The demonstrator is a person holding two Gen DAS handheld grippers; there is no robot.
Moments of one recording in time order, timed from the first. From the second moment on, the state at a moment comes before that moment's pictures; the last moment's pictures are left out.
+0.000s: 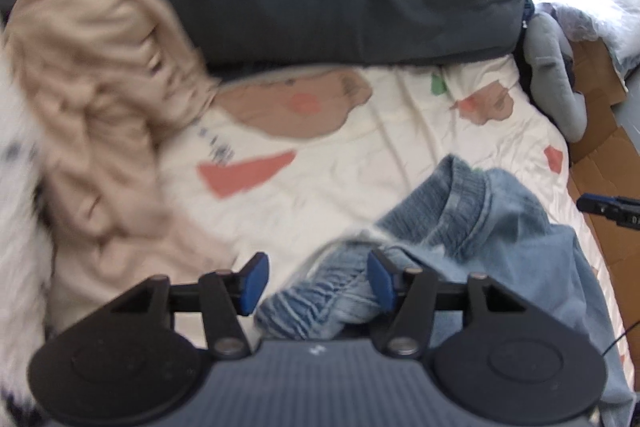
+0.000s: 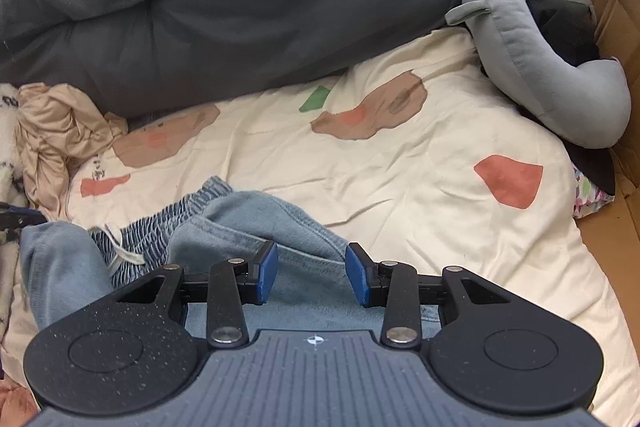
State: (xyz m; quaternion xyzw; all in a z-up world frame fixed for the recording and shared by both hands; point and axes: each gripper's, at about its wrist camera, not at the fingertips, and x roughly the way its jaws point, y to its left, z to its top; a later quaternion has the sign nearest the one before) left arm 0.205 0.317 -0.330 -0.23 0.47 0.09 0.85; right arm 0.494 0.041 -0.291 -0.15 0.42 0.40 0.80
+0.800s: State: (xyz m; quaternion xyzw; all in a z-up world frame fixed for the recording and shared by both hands) left arm 0.141 0.345 -0.362 -0.38 0.47 0.06 0.80; right arm 0.510 0.132 -0.312 -0.24 0.43 0.39 0.77
